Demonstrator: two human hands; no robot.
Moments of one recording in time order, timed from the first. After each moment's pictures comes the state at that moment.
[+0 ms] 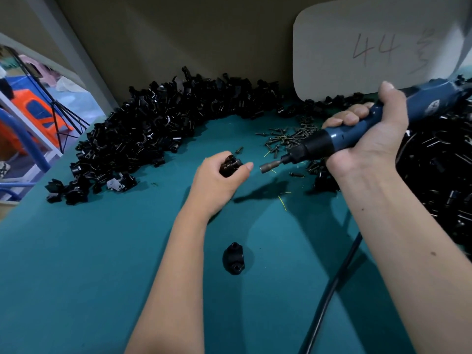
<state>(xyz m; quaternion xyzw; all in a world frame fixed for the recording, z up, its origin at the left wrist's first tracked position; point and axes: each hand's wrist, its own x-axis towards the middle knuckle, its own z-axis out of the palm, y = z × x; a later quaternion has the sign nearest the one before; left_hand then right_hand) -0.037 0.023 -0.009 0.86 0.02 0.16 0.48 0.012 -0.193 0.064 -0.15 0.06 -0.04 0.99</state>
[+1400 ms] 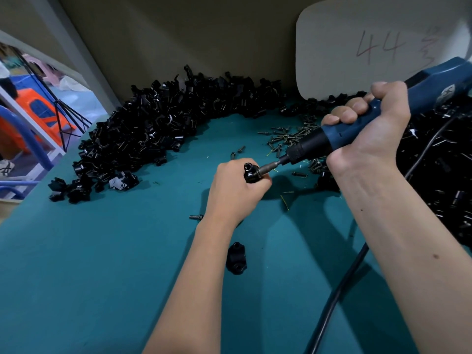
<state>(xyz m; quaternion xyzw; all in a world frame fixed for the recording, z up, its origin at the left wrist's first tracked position) -0.041 -0.012 -0.014 0.89 0.03 0.18 0.41 0.009 -0.185 0.068 -0.23 0.04 -0.08 0.97</state>
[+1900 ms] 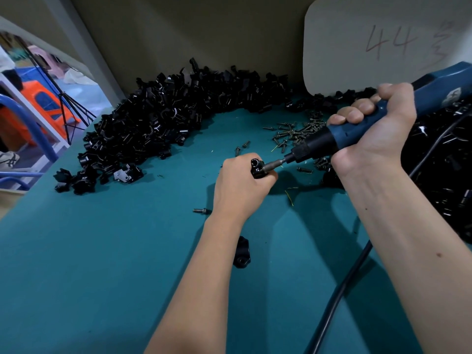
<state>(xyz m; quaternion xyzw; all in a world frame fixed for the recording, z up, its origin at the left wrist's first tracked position) -0.042 -0.017 -0.016 0.90 0.07 0.19 0.39 0.008 -0.184 0.063 -0.23 0.05 -0.07 0.97</state>
